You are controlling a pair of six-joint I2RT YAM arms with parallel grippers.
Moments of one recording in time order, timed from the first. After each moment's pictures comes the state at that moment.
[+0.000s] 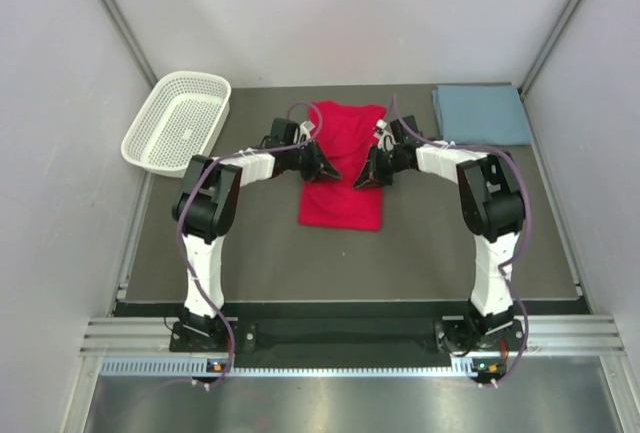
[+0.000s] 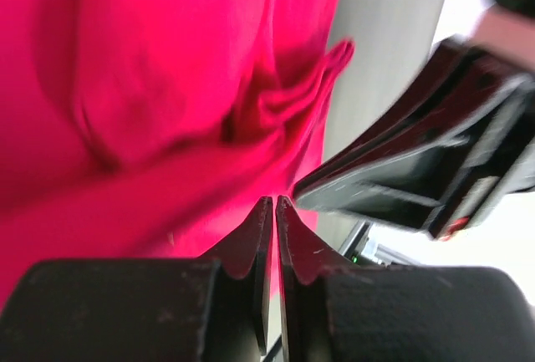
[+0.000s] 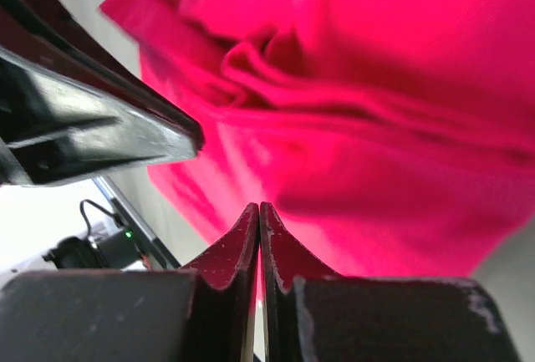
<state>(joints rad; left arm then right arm) -0.36 2.10 1.34 0.00 0.72 -0.84 0.35 2.05 1.36 -0.30 -0.66 0.55</state>
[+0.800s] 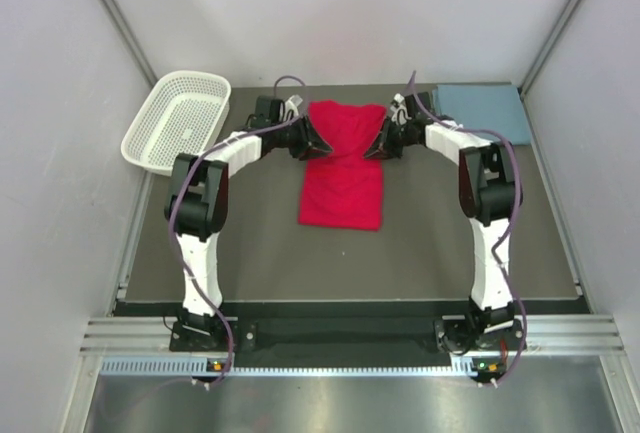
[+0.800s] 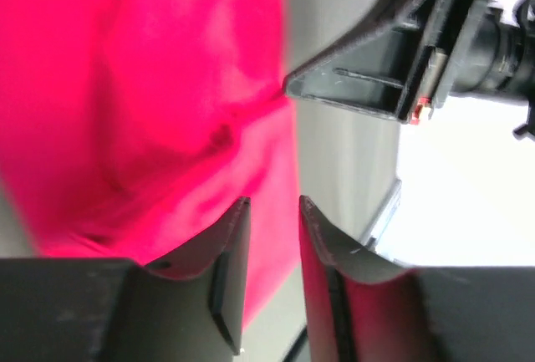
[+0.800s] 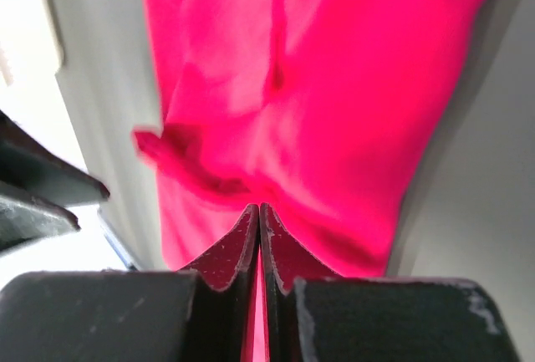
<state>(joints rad) -0.27 2.14 1.56 -0.13 0.74 -0.71 0.24 2.25 1.68 -0.34 -0.65 0.60</state>
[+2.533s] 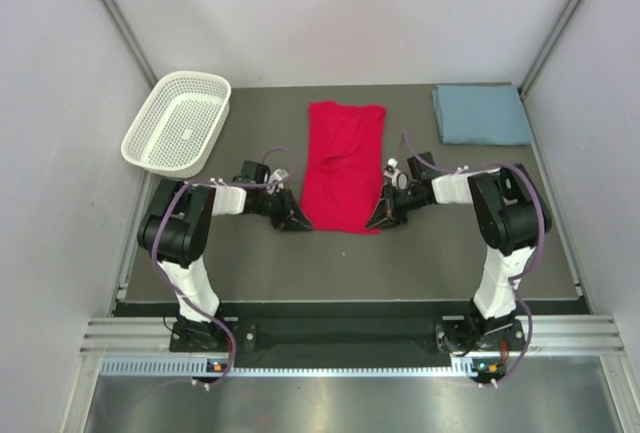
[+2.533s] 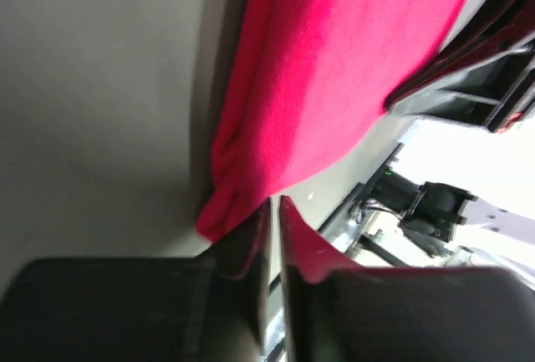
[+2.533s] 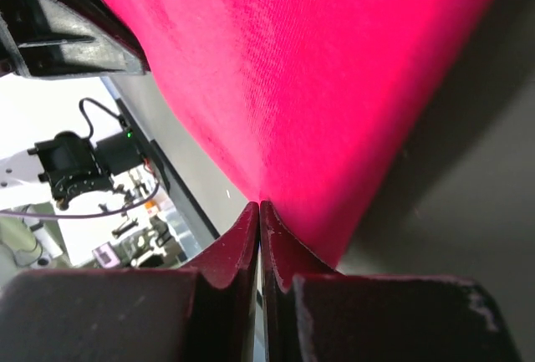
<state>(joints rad) -0.26 1.85 0.82 -0.02 0.82 -0.74 0.31 1.92 0.94 -0.16 -0.89 0.49</state>
